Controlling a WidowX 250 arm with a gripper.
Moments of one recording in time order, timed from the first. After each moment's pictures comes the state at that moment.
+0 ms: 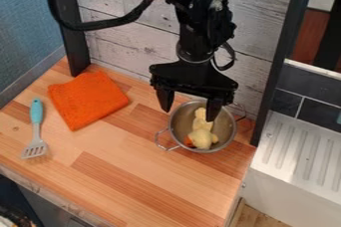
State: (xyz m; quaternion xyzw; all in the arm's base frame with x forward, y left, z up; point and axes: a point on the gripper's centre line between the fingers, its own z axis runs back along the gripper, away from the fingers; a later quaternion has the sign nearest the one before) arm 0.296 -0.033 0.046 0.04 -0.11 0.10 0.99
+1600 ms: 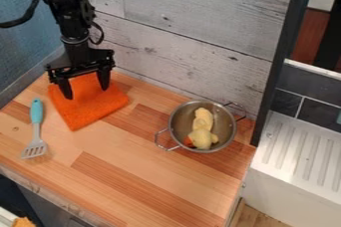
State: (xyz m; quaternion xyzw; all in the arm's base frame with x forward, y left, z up) arm 0.301 0.174 -0.011 0.05 -0.06 0.45 0.89
